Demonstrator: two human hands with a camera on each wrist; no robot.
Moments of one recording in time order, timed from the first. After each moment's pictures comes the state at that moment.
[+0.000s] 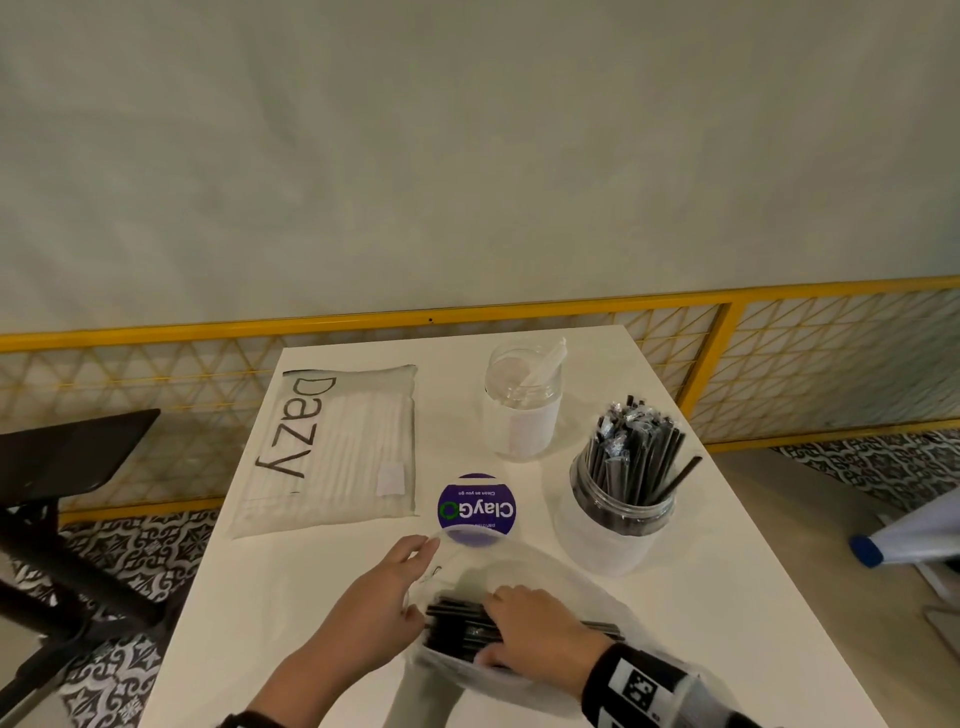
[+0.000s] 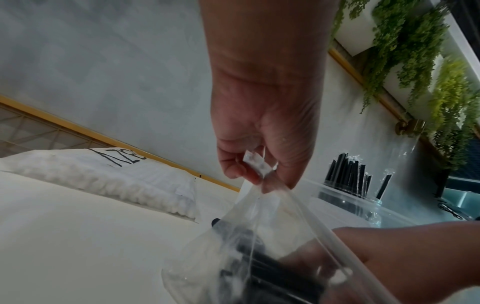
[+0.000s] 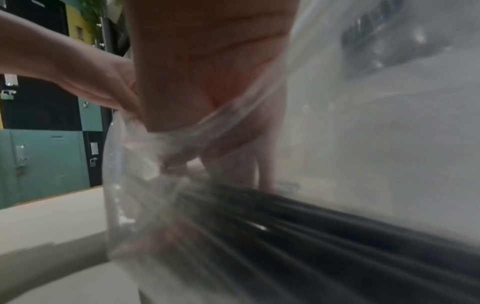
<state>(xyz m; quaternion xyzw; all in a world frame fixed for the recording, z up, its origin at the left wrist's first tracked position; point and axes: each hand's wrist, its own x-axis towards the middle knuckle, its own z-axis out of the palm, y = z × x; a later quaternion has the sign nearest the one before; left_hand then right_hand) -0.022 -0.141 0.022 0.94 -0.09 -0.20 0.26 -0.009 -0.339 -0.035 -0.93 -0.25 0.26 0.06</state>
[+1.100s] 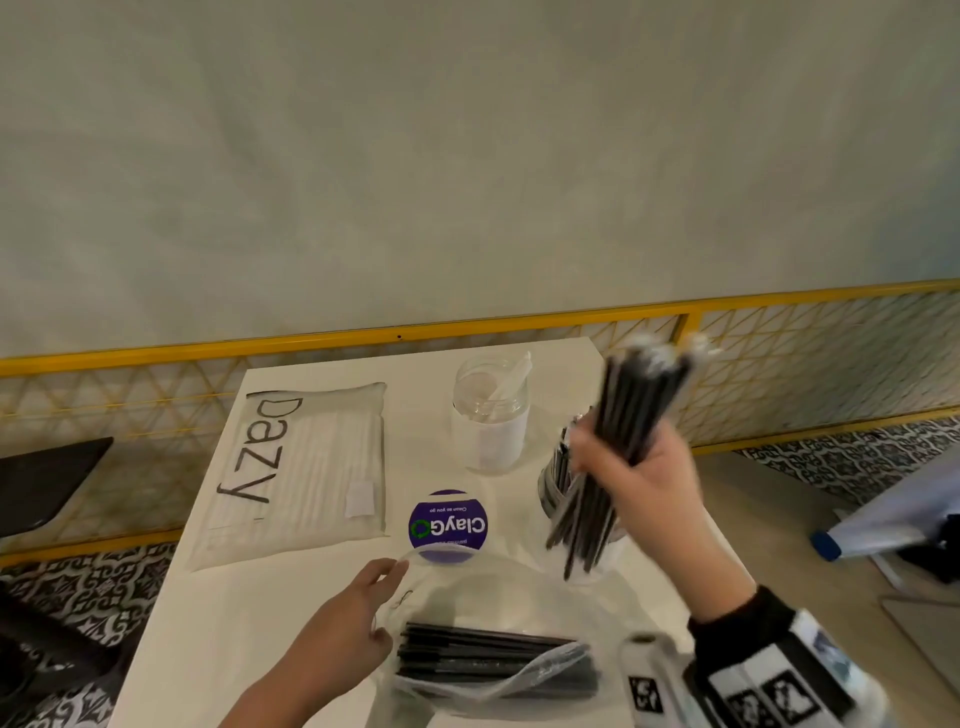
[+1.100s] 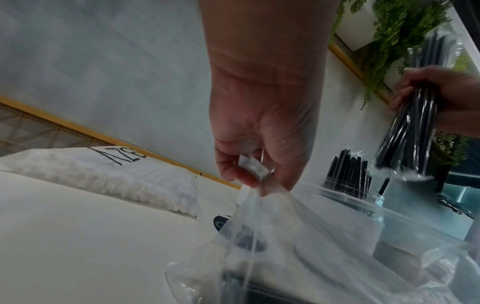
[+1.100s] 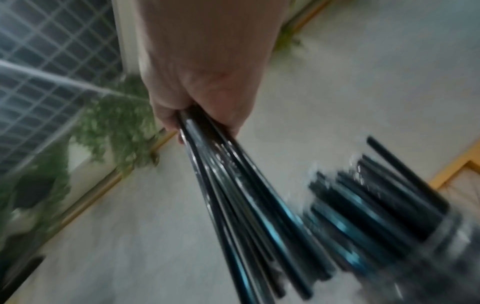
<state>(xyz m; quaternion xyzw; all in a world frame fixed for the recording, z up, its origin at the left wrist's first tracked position) -0.011 -0.137 0.003 0.95 -0.10 -0.22 0.22 -0.007 -0.413 0.154 -0.76 -0.04 -0.16 0.63</state>
